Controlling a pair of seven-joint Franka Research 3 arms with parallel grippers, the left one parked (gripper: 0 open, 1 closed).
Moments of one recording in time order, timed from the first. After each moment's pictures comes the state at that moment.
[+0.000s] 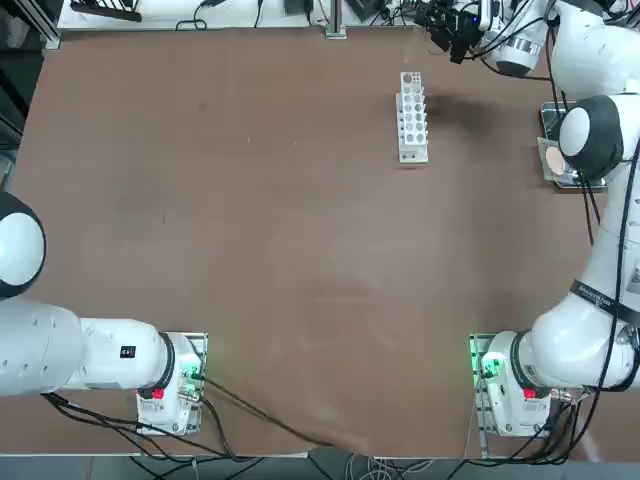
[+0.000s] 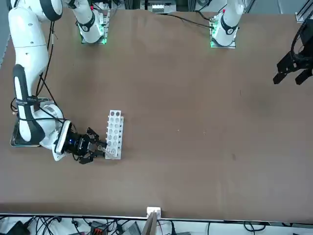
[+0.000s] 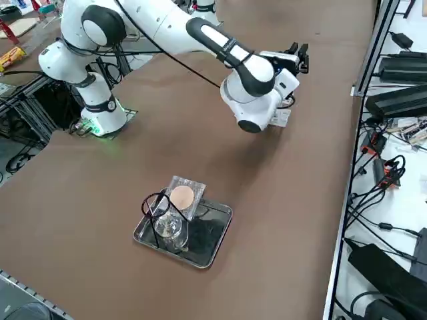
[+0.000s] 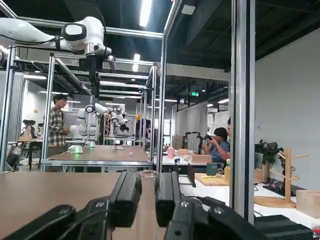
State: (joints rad) arm -0.08 0.85 0.10 -1.45 1.76 1.61 -2.37
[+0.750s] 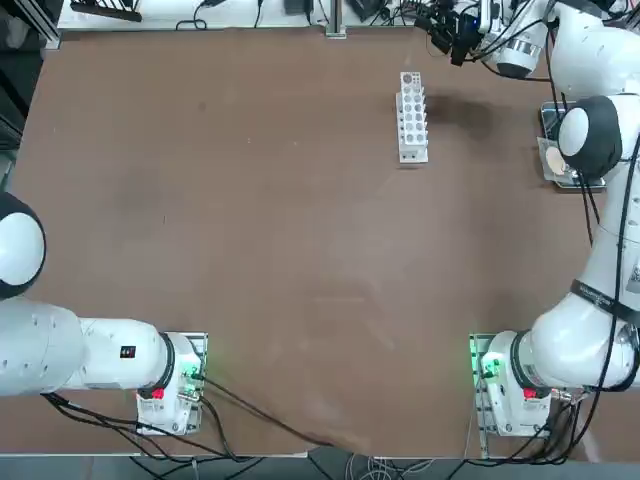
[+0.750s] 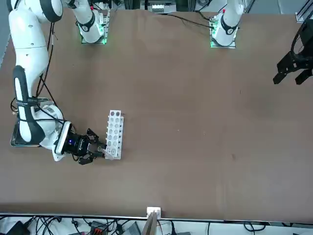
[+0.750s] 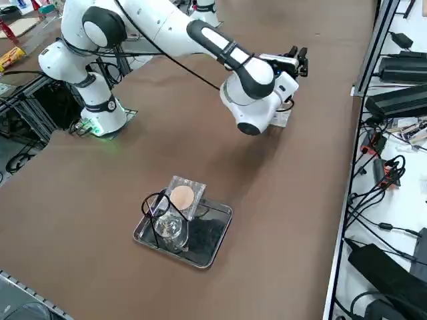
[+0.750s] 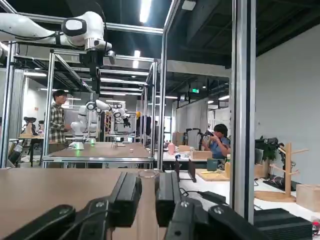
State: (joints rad) arm -0.08 0.86 0.10 -1.45 1.74 1.61 -2.38
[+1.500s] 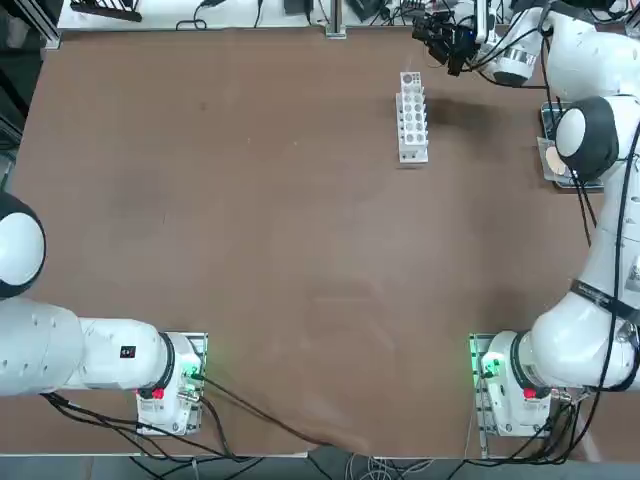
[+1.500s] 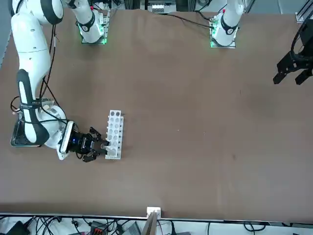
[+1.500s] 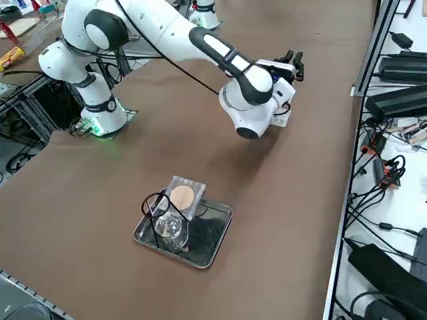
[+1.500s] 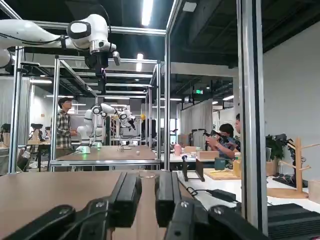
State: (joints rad) arm -0.08 0.87 0.10 -1.48 1.74 1.58 -2.38
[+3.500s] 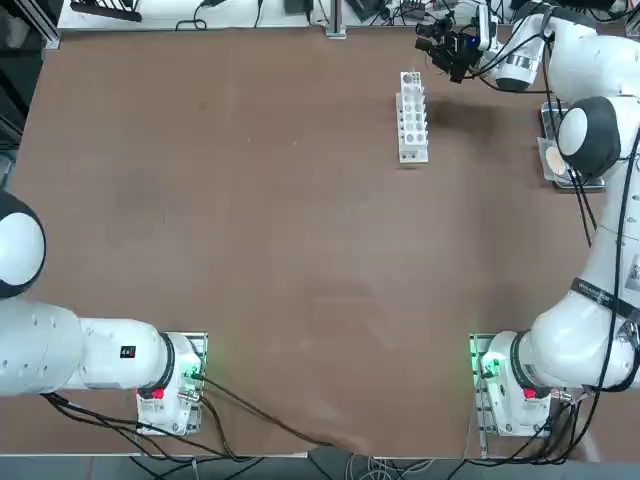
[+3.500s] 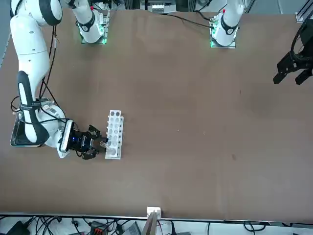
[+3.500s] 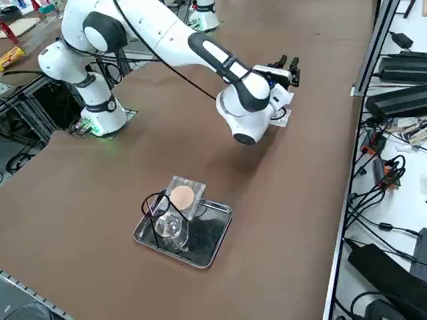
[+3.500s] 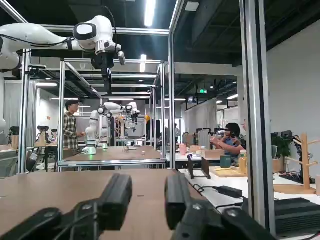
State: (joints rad) arm -0.10 0.88 0.10 -1.49 1.71 1.55 -2.38
